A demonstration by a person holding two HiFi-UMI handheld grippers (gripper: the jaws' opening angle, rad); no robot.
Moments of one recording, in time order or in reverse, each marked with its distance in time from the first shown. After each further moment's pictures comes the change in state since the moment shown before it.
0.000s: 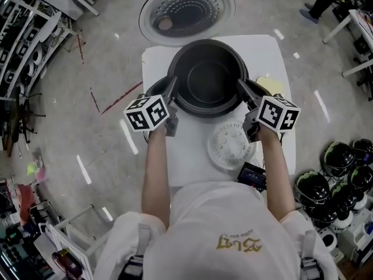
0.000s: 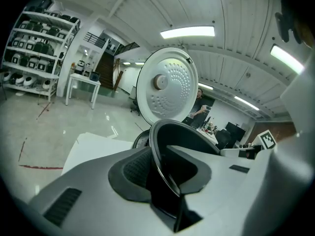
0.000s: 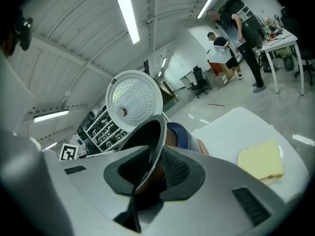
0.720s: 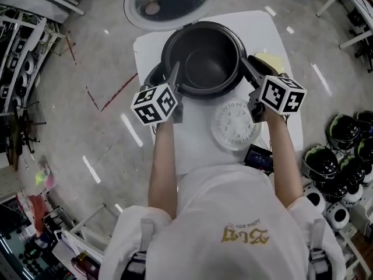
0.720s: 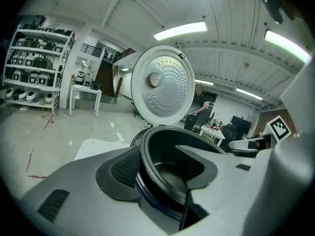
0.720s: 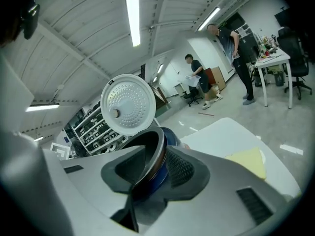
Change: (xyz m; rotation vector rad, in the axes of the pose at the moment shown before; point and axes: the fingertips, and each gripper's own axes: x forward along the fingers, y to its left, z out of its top) left arm 0.003 0.002 -0.002 0.098 -0.029 0.070; right arm -0.009 -0.005 0.007 -0.066 -0.067 -0.129
